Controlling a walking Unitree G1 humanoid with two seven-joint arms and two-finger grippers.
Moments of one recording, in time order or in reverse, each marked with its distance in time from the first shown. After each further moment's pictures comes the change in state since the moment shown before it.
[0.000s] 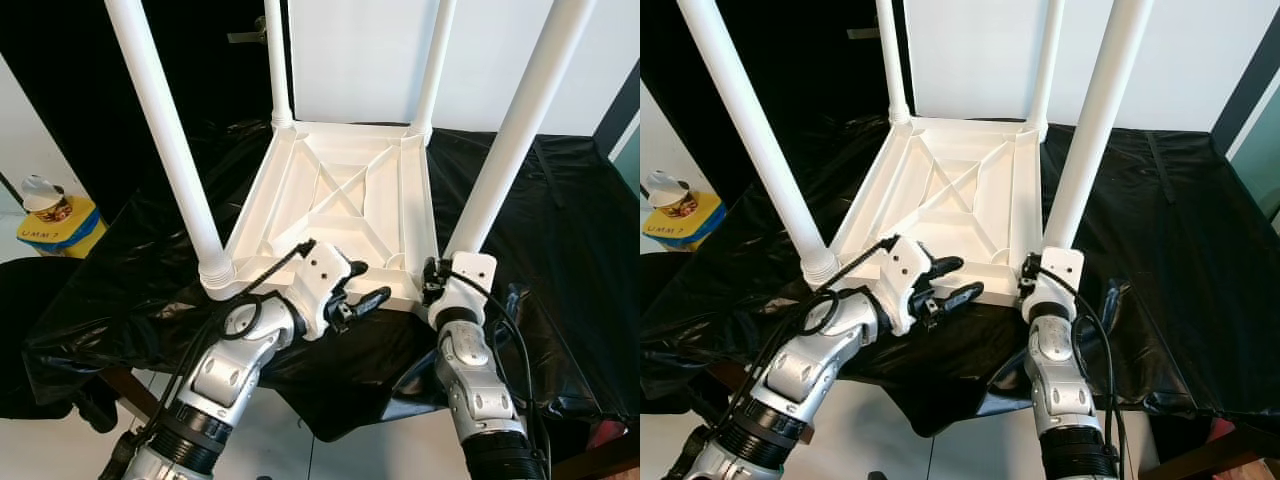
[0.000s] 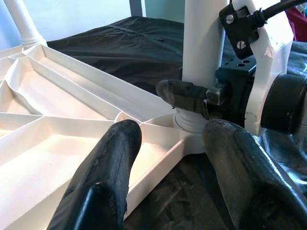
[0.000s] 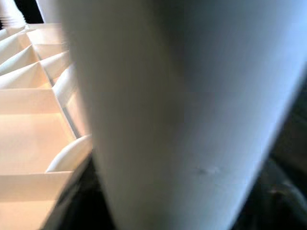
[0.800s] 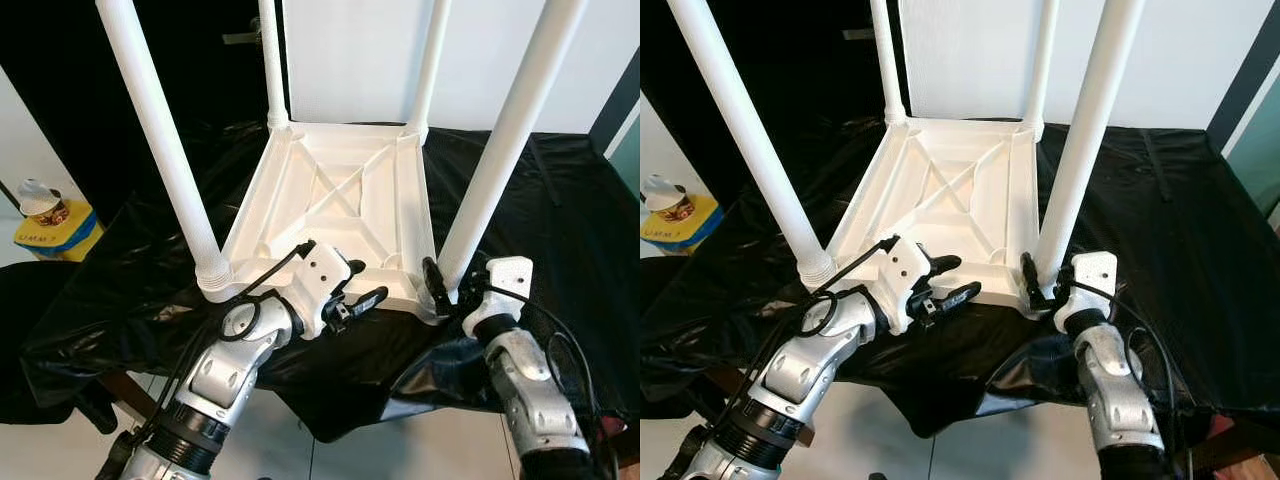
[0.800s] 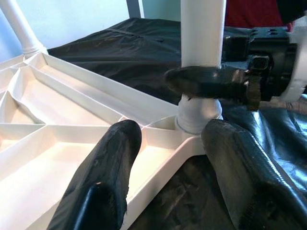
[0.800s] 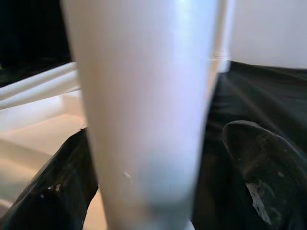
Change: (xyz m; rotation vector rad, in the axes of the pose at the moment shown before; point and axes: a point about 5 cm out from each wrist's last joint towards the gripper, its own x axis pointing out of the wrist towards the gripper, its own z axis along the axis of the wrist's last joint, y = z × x) left arm -0.001 0.001 0.001 0.048 -0.006 0.006; right arm 0.002 -0.033 0.015 -0.059 -0.112 0.464
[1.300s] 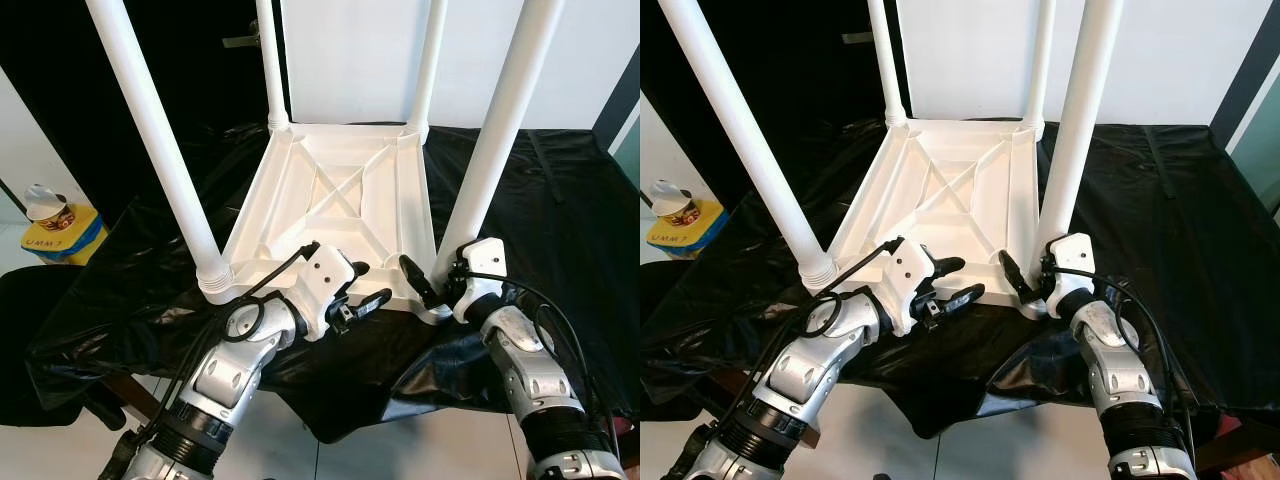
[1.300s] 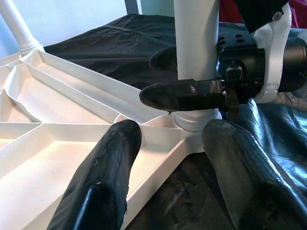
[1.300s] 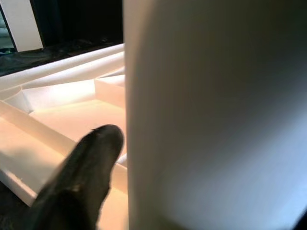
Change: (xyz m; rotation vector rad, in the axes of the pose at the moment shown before) left arm 0.001 -0.001 -0.003 -0.005 0.007 -0.006; right arm 0.020 0.004 -0.008 -0.040 0.042 0.171
